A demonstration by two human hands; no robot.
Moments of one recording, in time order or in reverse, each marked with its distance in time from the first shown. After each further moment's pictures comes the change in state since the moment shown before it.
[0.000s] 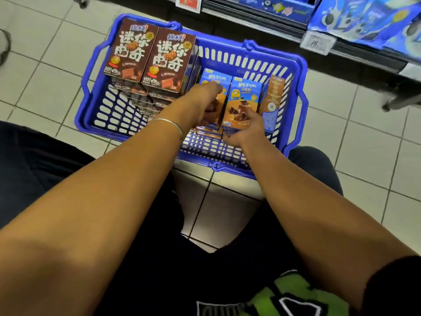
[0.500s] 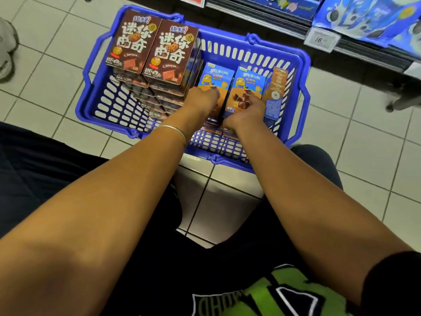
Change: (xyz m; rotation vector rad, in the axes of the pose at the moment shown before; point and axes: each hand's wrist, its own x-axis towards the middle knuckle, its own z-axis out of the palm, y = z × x) left_hand 0.006 -0.028 0.012 -0.088 0.187 0.111; right_hand -0.021 -0.002 0.026 0.173 -0.073 -0.038
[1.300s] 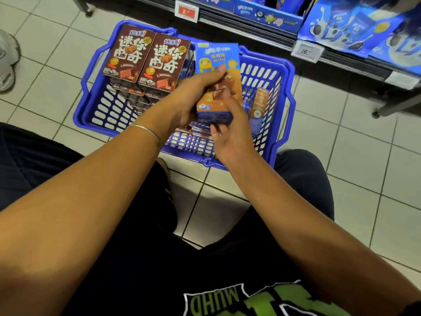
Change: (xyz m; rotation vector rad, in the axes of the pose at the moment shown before) left_hand -0.034 0.026 -0.029 -0.276 -0.534 0.158; right_hand -0.069 0.025 -0.038 -0.247 -0.340 -0.242
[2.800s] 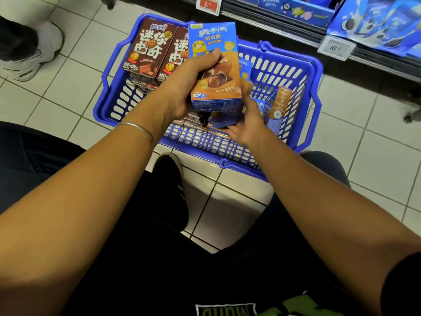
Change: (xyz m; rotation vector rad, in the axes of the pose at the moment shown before) left_hand -0.019 0.019 -0.031 -0.180 0.119 0.052; right_hand 0.098 0.003 -0.019 -0.409 0.017 0.154
